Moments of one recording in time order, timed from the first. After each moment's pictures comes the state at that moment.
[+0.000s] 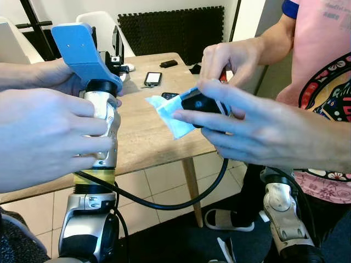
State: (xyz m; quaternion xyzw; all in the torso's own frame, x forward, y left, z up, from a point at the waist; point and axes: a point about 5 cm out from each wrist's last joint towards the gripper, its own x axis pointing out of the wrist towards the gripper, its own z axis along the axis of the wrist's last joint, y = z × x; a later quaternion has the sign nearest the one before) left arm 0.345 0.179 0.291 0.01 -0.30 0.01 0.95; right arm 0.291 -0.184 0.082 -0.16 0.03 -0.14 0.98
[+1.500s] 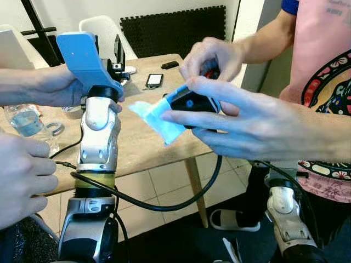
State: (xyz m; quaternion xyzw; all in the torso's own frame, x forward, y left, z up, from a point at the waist) left arm 0.345 0.181 0.280 0.01 -0.29 0.02 0.96; right arm 0.289 -0.197 0.064 -0.17 0.07 -0.16 0.97
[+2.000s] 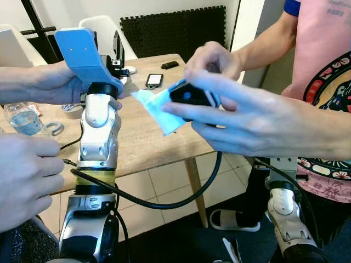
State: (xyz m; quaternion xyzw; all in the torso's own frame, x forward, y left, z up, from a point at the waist) left arm 0.346 0.180 0.285 0.01 -0.29 0.02 0.96; right arm 0.287 -0.202 0.053 -0.17 0.09 -0.16 0.97
